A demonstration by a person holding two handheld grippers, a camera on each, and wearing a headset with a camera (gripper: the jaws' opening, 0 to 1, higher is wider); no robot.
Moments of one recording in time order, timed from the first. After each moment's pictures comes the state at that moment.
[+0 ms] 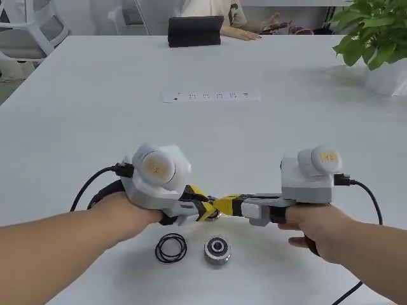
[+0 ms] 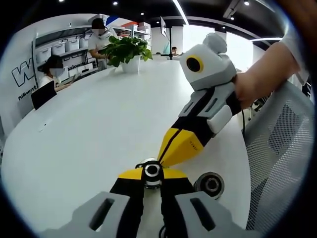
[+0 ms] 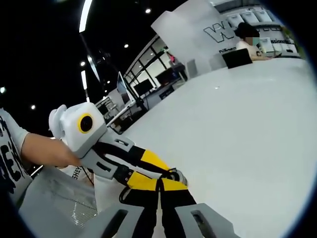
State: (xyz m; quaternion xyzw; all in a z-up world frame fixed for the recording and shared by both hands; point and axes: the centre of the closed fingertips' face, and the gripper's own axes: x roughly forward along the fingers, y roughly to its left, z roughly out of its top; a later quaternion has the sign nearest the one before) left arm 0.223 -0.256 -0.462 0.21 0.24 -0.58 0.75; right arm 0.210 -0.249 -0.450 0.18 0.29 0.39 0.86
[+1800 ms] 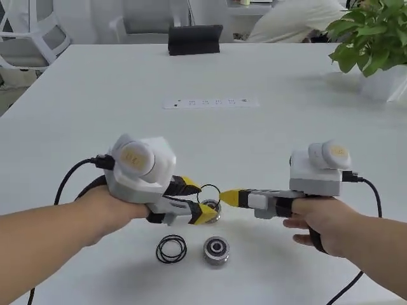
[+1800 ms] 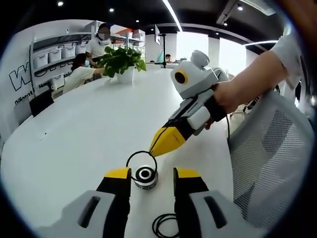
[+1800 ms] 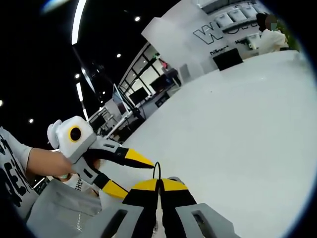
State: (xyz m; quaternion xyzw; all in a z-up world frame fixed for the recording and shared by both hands) left arm 0.208 -0.245 -0.423 0.19 0.22 -0.61 0.74; right arm 0.213 -0.262 -0.427 0.22 0.27 0.36 0.86
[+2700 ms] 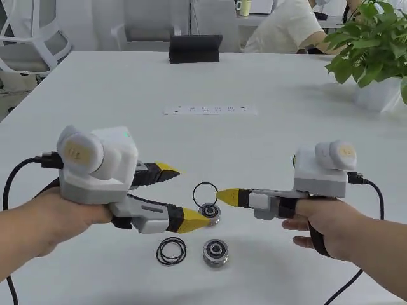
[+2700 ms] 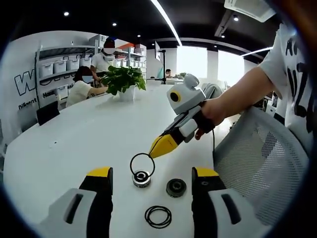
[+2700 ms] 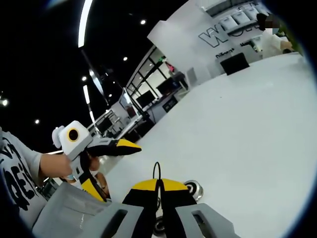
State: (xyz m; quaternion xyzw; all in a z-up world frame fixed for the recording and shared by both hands) left arm 0.186 -0.208 -0.370 0.15 0.17 -0.61 0.76; right arm 0.193 -0.243 -0.394 0.23 0.25 0.39 0.86
